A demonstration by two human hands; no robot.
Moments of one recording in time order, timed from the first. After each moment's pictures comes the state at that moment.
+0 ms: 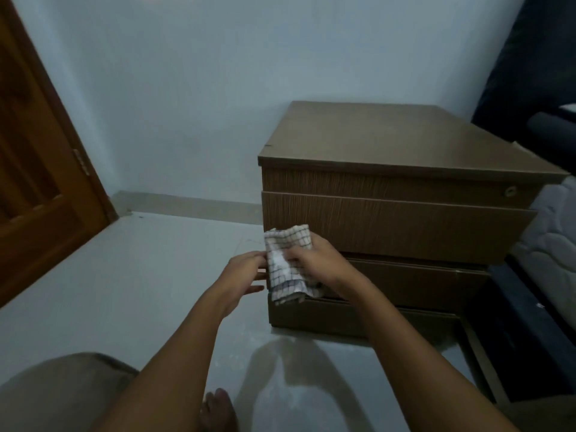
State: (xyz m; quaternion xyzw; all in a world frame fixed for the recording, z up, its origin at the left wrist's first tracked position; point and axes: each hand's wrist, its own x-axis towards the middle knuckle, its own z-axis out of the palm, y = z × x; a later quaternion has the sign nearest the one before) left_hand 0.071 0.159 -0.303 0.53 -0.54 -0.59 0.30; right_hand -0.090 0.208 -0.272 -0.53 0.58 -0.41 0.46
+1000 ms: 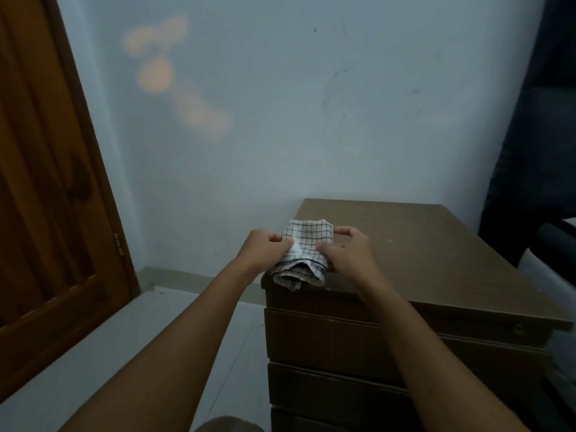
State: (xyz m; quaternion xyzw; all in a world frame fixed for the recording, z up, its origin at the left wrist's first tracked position) left_hand 0.010 0.069 -0.092 0.52 -0.69 -0.34 0.37; right_hand -0.154 0.127 -0.104 -0.46 0.60 -0.57 0.33
